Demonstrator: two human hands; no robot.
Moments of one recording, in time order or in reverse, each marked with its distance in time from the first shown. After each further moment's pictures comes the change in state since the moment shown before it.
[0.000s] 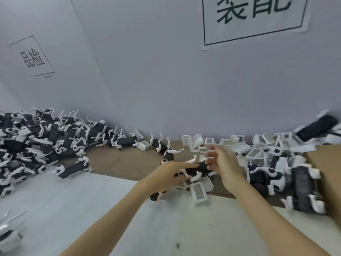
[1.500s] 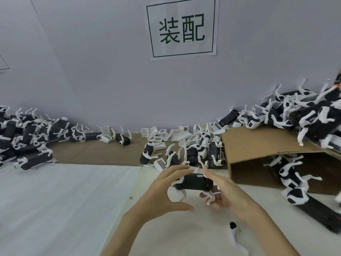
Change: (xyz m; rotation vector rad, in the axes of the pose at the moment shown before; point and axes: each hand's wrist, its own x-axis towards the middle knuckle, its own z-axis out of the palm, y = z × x) left_hand -0.103 0.199 0.085 -0.331 0.220 0.329; right_hand -0.212 -0.040 -0.182 -0.247 -0.188 0.282
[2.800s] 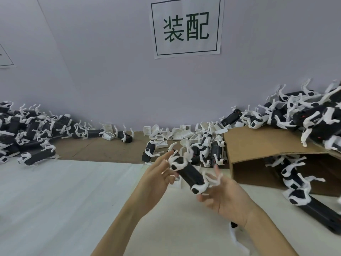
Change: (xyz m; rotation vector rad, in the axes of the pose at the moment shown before) left_hand 0.008 0.007 -0.010 -1.197 0.292 -0.375; right_hand -0.005 0.006 0.003 0.630 -0.394 0.102
